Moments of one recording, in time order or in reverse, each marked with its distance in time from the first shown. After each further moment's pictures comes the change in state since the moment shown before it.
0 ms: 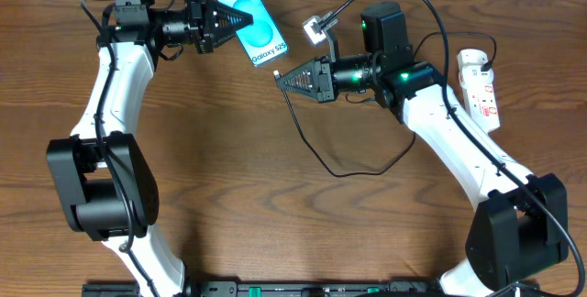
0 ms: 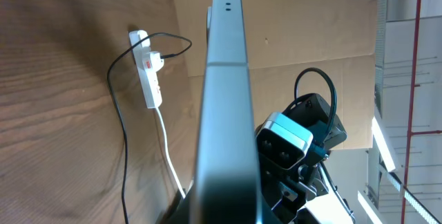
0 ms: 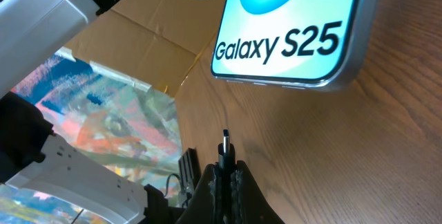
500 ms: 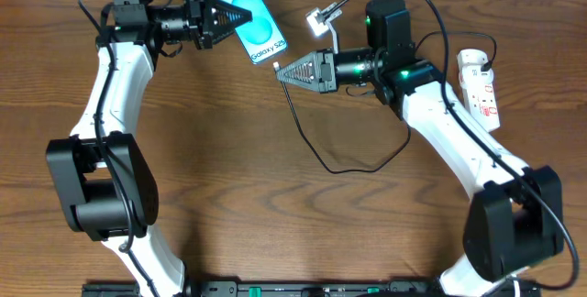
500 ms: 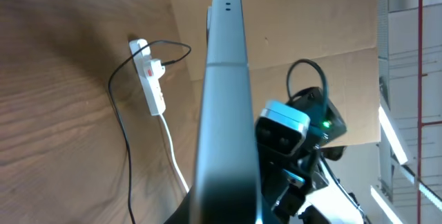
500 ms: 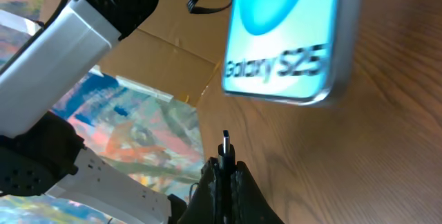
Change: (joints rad) left arm 0.003 0.000 0.000 0.072 0.000 -0.004; right arm -0.020 0.040 0.000 0.151 -0.076 0.180
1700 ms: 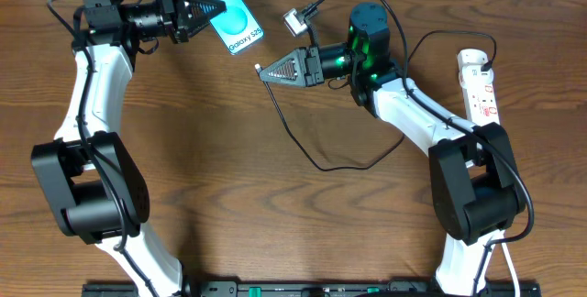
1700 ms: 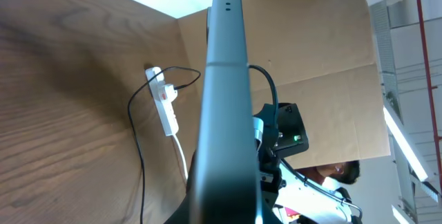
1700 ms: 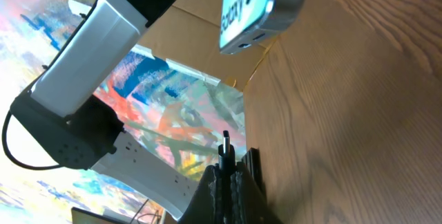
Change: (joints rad) left arm 0.092 0.000 0.000 0.077 0.001 -0.019; right arm 0.035 0.219 -0.001 0.641 -0.206 0.470
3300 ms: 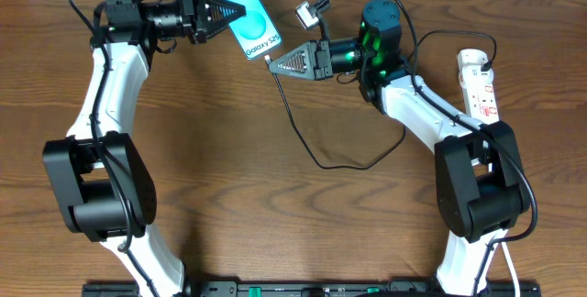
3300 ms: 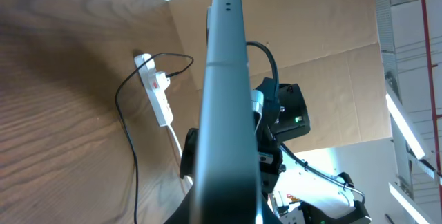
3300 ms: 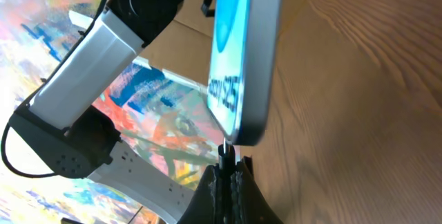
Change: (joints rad) left arm -0.072 0.000 0.000 -0.001 0.000 0.023; right arm -0.042 0.000 0.000 0.040 0.005 0.011
